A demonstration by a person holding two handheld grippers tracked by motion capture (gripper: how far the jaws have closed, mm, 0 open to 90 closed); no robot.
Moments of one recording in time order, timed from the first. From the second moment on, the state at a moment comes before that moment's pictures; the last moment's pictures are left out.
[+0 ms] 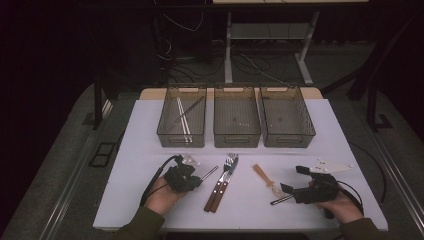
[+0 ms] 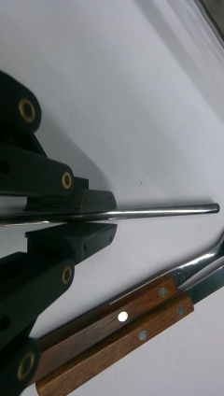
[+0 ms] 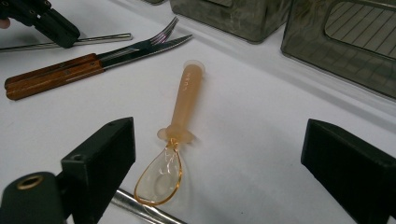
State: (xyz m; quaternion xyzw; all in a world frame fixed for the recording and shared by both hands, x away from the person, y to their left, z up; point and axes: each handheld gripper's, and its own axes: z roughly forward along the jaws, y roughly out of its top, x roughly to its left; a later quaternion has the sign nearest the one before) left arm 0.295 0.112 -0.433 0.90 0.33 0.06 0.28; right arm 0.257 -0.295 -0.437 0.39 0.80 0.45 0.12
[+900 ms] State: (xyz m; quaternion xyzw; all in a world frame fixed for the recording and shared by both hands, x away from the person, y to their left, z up) left arm 0.292 0.123 -0.408 0.87 0.32 0.08 0.36; right arm 0.257 -0.295 -0.436 0.39 0.79 0.45 0.13
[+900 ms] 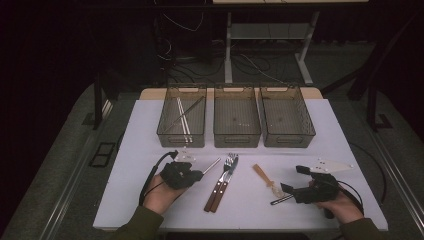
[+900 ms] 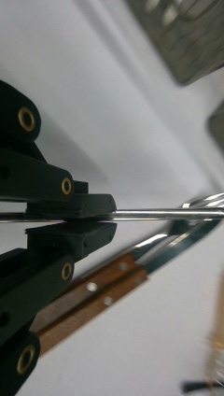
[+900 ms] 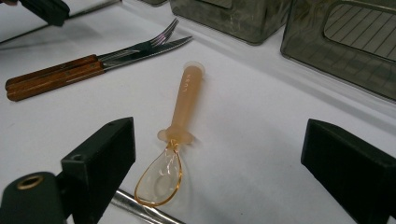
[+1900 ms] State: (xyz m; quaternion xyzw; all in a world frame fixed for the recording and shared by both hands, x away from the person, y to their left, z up) left arm 0.291 0.179 -0.339 0.77 0.32 0.12 0.54; right arm 0.258 -0.296 -0.437 0.39 0.79 0.45 0.12
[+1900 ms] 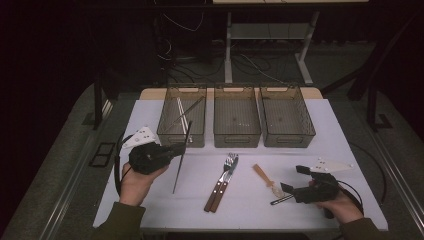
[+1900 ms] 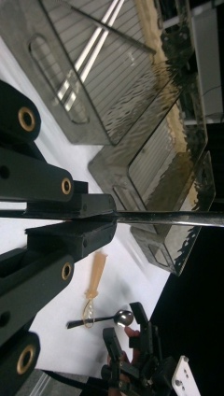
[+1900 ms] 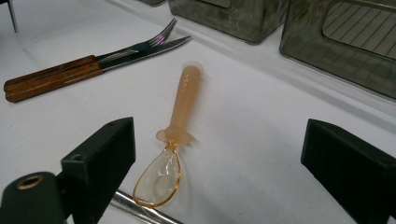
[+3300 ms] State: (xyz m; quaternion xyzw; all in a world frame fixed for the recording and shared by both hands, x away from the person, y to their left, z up) left arm 0.394 0.189 -0.274 0.73 0.33 0.20 0.57; right arm 0.259 -0.288 -0.442 0.37 0.80 0.46 0.12
